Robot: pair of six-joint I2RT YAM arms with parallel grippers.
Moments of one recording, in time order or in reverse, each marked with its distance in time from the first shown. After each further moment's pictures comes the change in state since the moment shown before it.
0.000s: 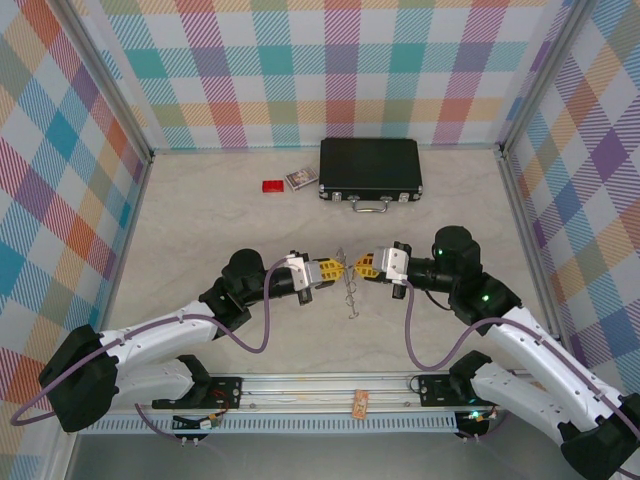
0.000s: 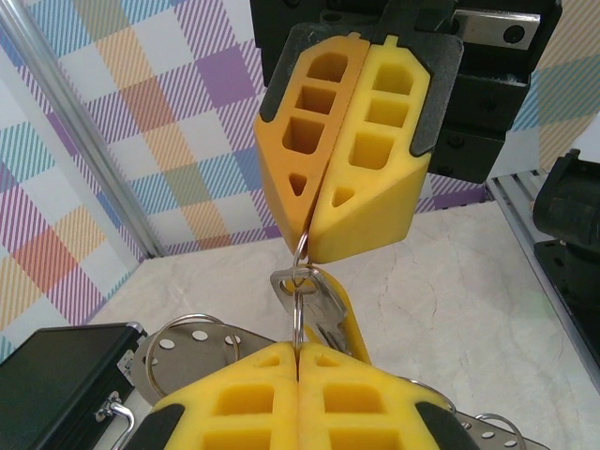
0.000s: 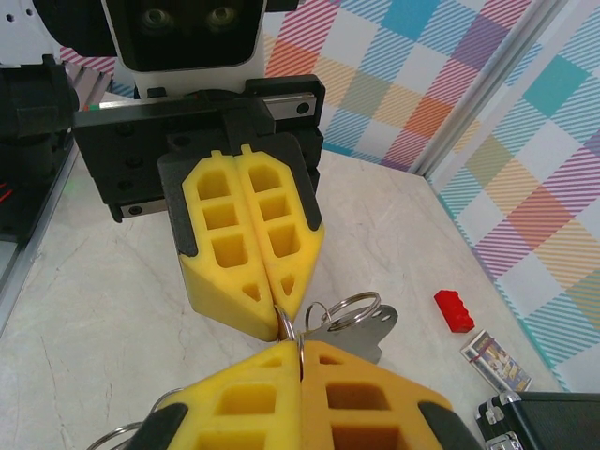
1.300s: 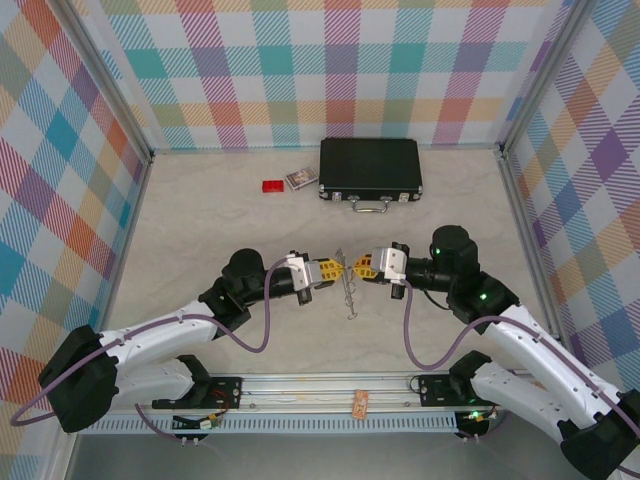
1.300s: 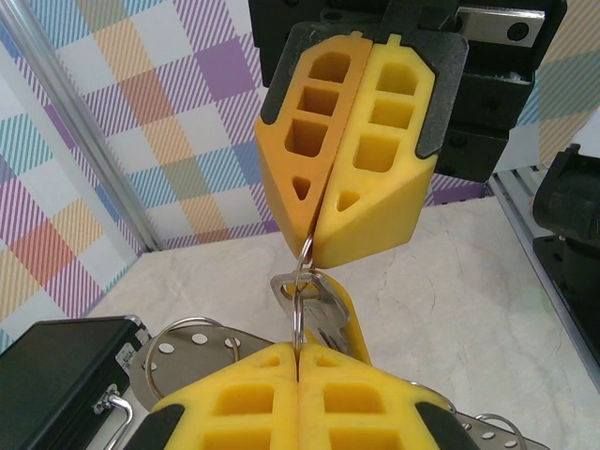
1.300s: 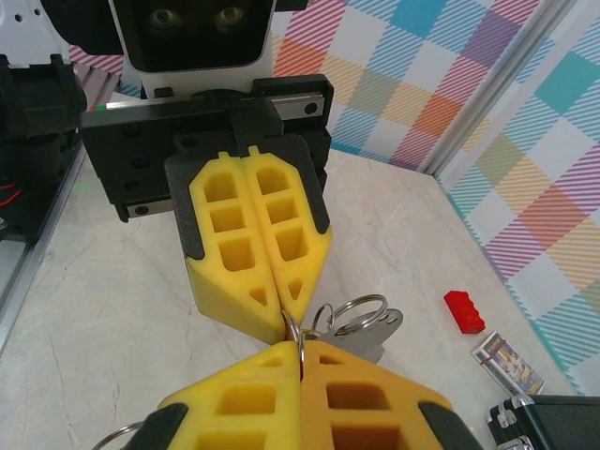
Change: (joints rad) left arm 0.000 -0.002 0.000 -0.014 0.000 -0.002; right arm 0.006 0.018 -0.002 0.005 -0.011 0.002
